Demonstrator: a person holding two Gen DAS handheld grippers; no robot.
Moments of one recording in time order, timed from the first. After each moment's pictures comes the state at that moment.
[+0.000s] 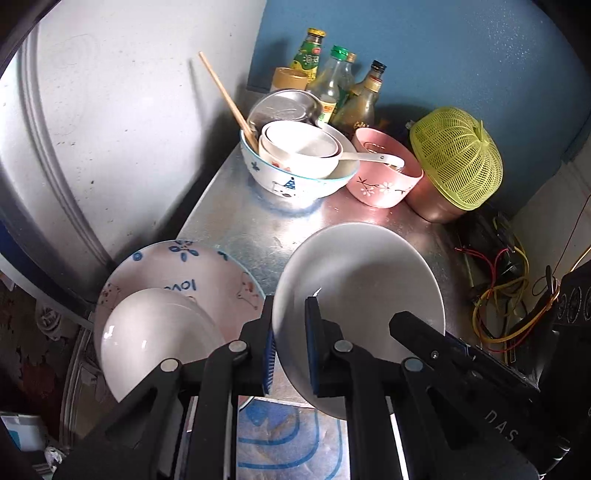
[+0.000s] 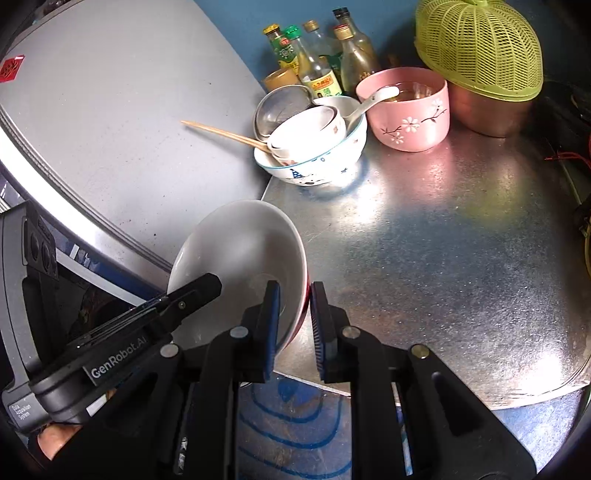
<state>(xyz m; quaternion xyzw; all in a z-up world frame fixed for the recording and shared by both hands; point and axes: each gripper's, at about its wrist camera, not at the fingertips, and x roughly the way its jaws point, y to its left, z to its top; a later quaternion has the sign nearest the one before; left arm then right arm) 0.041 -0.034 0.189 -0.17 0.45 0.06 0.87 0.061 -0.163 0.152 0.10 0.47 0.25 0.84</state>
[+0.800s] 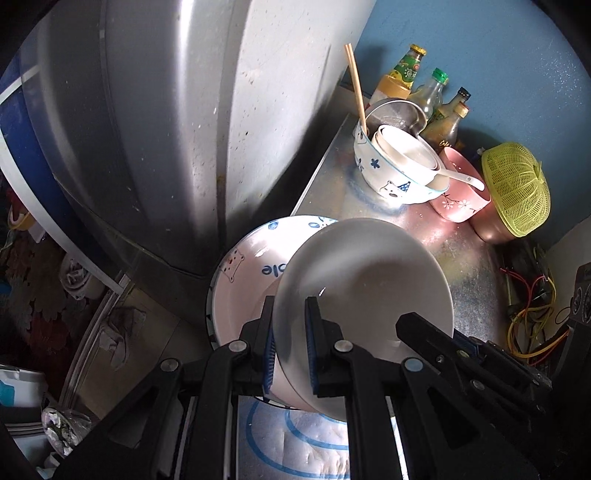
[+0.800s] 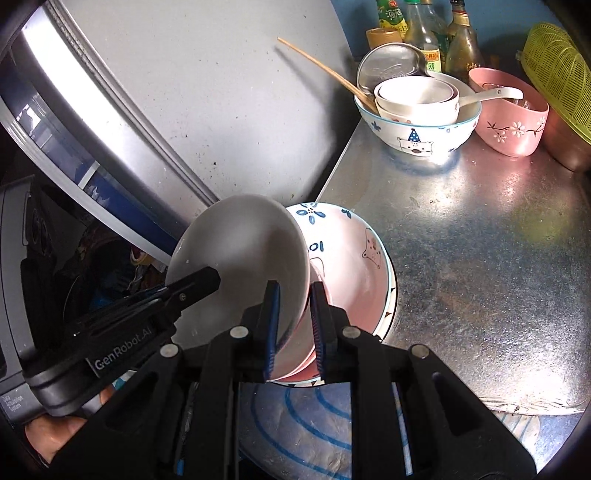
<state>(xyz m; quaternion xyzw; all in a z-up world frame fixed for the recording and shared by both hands) -0.016 0.070 0.157 -0.22 0.47 0.14 0.85 0.032 -0.039 0.131 0.00 0.50 0.31 0.81</state>
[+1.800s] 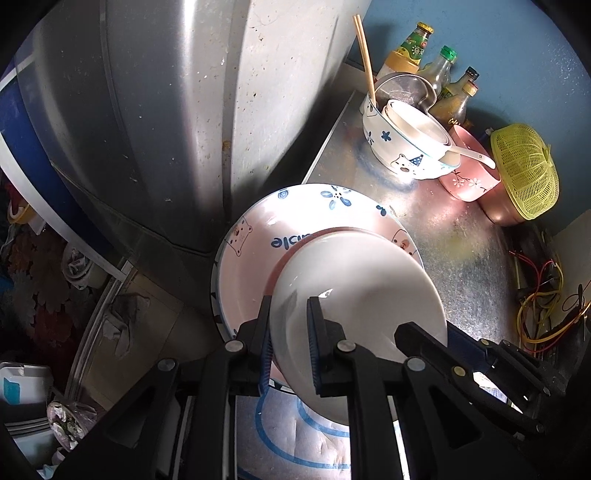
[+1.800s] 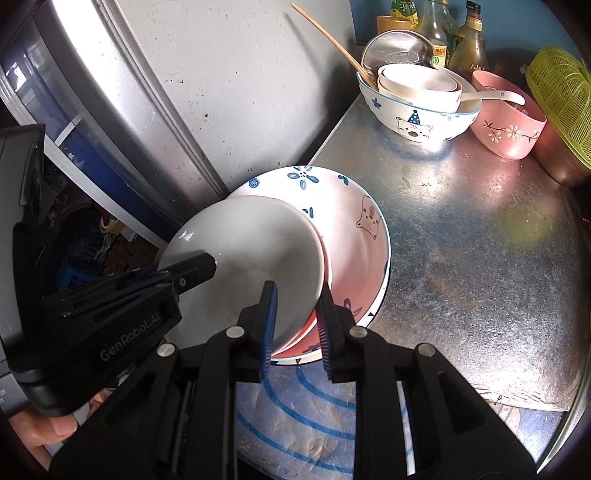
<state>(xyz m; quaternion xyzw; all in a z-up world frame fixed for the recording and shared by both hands) -0.019 0.068 0.138 -0.21 0.50 0.13 0.83 0.015 -0.026 0.121 -0.08 0.51 0.28 0.81</state>
